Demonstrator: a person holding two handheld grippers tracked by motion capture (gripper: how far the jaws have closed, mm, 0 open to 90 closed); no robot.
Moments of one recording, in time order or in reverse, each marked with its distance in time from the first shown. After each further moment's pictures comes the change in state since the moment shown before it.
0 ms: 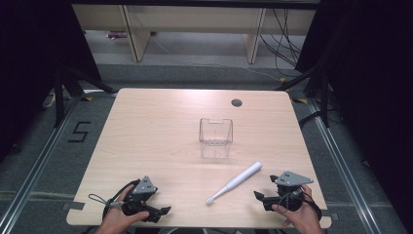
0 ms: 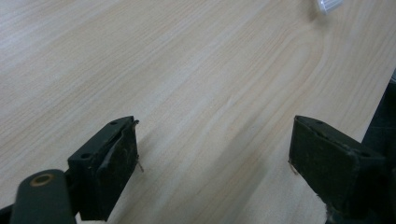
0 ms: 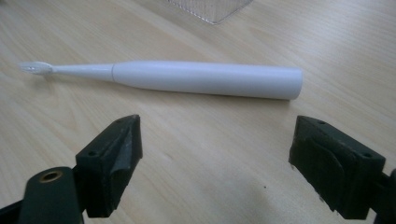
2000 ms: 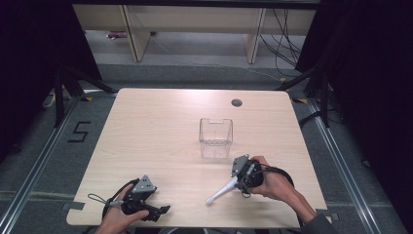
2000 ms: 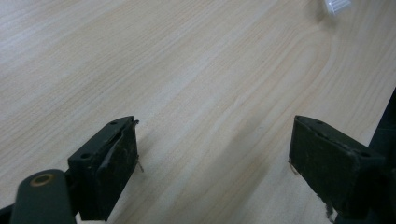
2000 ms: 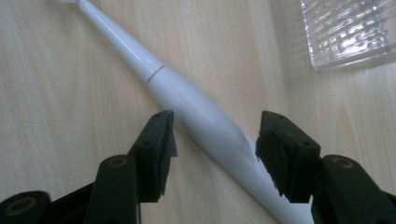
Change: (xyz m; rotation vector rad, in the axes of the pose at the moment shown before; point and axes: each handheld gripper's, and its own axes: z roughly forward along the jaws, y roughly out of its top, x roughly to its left) left arm 0.004 0.000 0.000 0.007 0.017 -0.005; right arm 0.032 0.092 0.072 0.444 0.164 -0.653
